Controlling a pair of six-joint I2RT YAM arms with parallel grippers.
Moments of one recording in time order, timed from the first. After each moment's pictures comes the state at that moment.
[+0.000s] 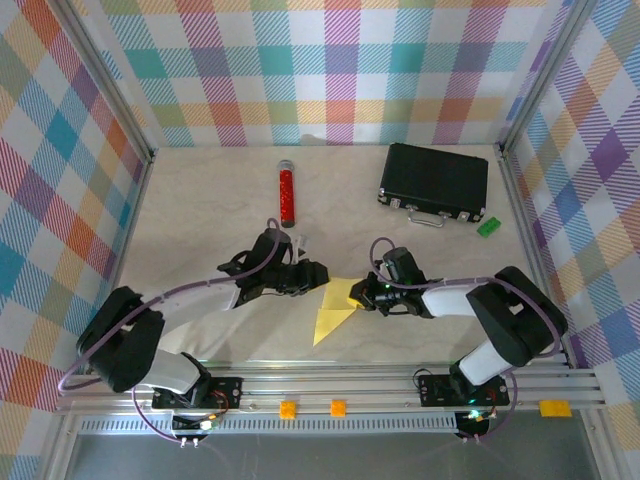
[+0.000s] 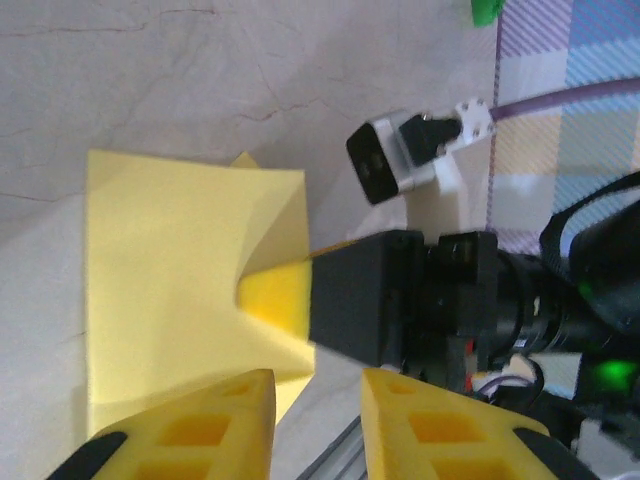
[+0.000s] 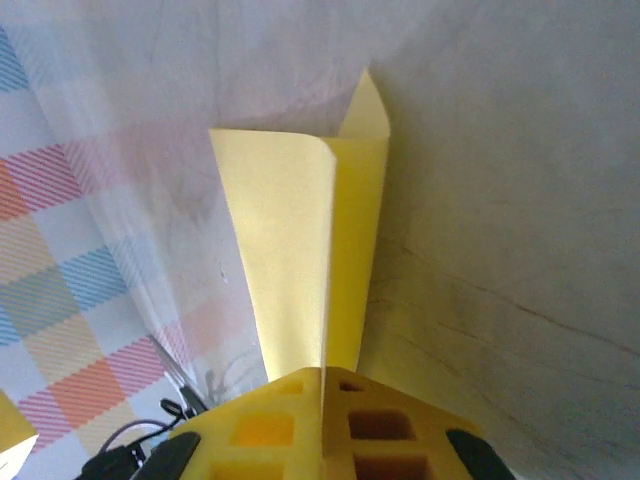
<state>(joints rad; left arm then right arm) -0.68 1.38 0.71 -0.03 0.48 -0.92 0.58 1.53 0.45 0.28 -0.55 1.17</state>
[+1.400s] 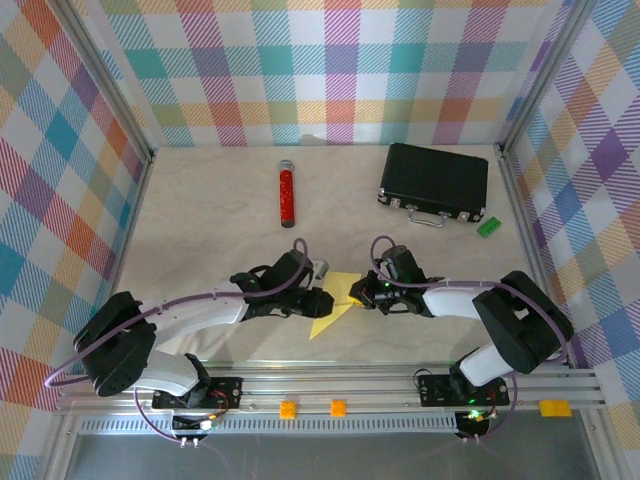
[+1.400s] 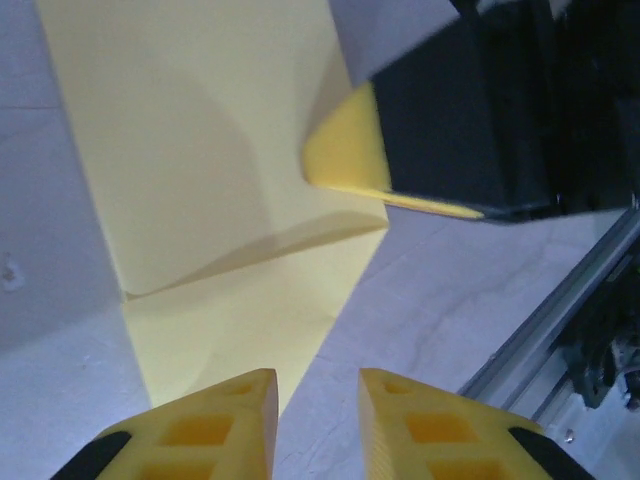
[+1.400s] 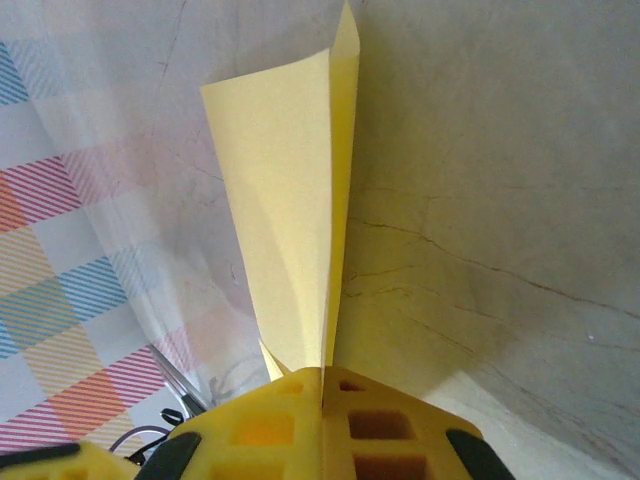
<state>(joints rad) -0.91 1.38 0.75 -0.27 0.23 -0.60 0.60 1.50 0.48 0.21 -0.54 1.17</state>
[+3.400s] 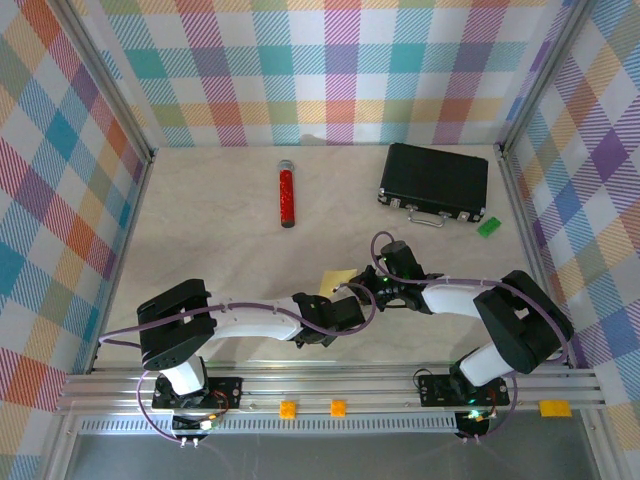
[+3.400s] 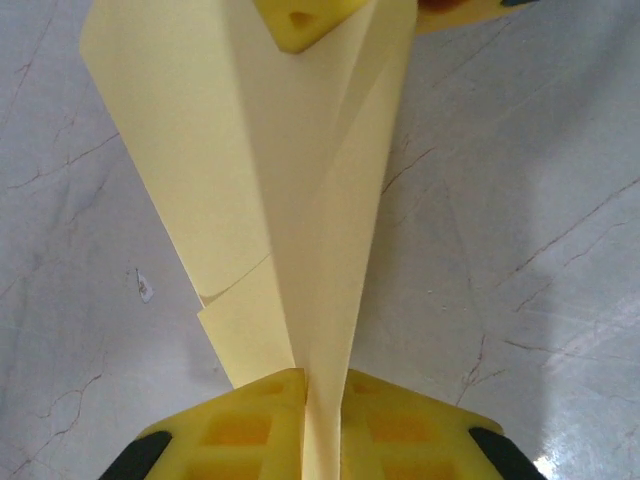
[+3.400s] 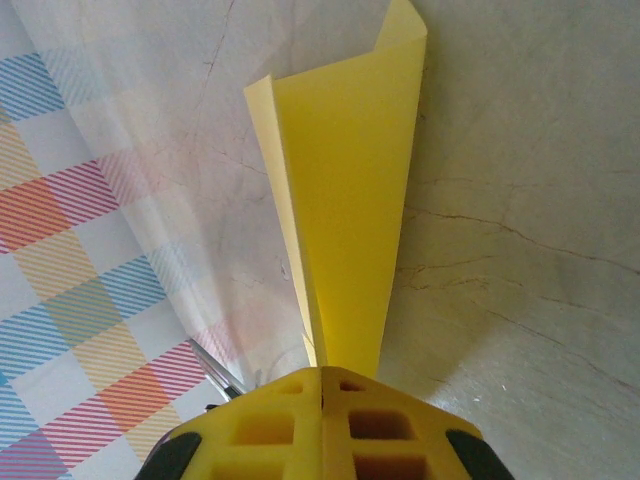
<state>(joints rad) -1.24 1.69 0.96 -0.56 -0.45 -0.37 0.60 1.50 0.51 0.21 -0.57 1.25</state>
